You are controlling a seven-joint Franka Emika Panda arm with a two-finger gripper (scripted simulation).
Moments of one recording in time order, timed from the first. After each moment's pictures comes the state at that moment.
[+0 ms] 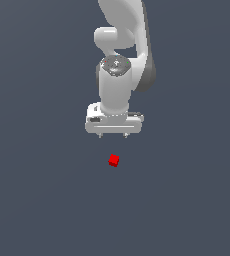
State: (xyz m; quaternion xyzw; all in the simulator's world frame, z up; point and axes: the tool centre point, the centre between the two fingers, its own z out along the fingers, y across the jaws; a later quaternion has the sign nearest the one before) arm 0.001 -0.008 0.178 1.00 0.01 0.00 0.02
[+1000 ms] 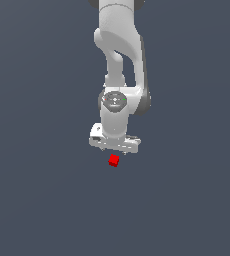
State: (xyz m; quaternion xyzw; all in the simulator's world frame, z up) arm 0.020 -0.006 0.088 1.00 -0.09 0.00 0.01
